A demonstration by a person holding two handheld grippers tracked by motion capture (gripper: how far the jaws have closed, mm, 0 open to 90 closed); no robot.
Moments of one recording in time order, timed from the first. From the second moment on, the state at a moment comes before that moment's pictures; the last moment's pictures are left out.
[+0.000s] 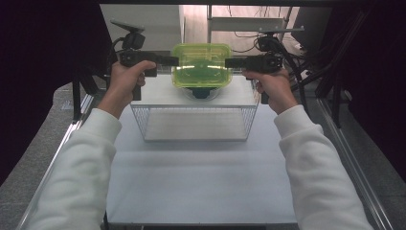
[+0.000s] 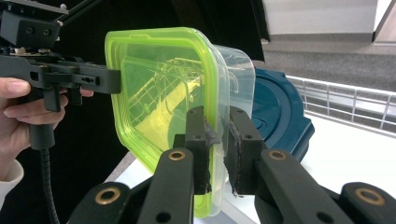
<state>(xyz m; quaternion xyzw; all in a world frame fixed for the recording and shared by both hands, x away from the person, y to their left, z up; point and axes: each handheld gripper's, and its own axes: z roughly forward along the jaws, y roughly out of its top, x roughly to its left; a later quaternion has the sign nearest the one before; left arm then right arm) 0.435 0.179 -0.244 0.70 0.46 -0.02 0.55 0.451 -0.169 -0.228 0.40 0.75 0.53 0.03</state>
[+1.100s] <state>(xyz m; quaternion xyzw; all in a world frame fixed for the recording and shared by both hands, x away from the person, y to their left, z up) 0.474 0.187 -0.268 0.64 0.51 -0.07 0.57 0.502 -0.164 -0.247 0.48 0.71 0.52 -0.05</state>
